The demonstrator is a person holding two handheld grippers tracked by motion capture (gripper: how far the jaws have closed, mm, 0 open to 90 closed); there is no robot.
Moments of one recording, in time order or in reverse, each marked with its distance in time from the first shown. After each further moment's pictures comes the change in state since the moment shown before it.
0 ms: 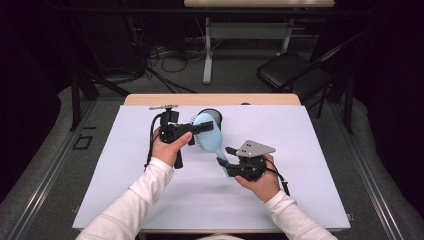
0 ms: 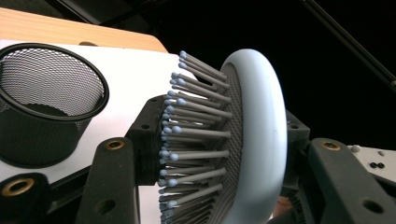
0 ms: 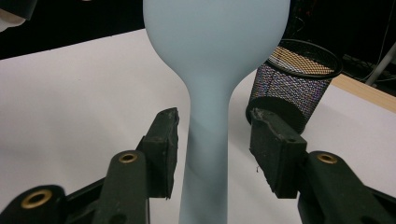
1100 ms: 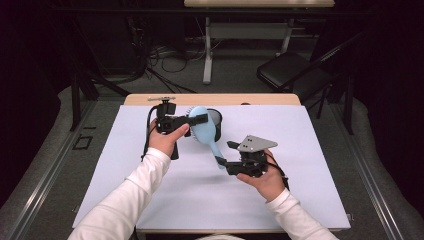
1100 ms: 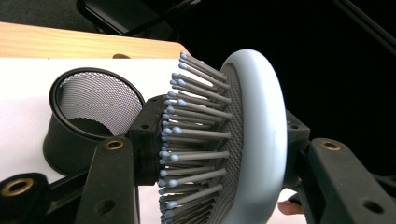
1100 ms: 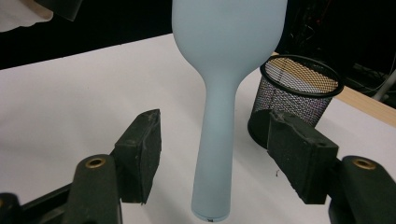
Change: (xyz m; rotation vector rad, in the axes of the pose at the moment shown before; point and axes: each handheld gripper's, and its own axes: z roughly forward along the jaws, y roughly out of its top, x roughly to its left) left arm 0.009 0.022 -0.002 -0.003 0.097 0.036; right arm -0.009 0.011 -0.002 -0.023 0.045 -0.018
